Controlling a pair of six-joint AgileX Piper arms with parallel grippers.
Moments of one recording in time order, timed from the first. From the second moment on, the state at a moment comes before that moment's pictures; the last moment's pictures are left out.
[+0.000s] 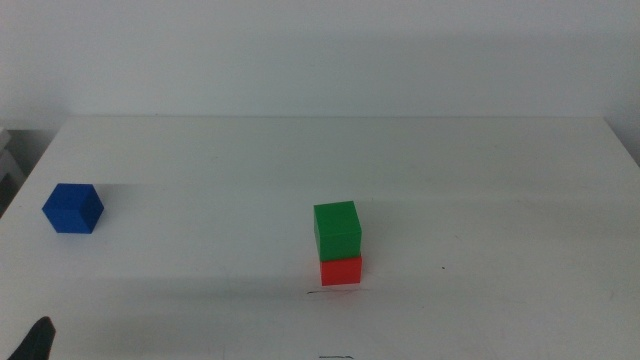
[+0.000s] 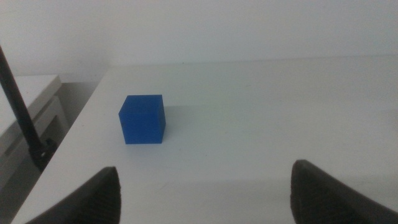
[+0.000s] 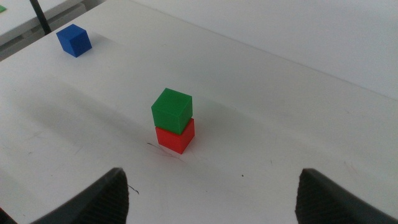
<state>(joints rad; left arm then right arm) -0.01 -0.01 0.03 -0.03 0.20 0.03 0.46 0.57 -0.96 0.14 0.92 -0.12</state>
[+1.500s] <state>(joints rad) 0.17 1.43 -1.32 -0.06 1.22 0.22 0.46 0.57 -0.96 0.14 0.92 -0.12</state>
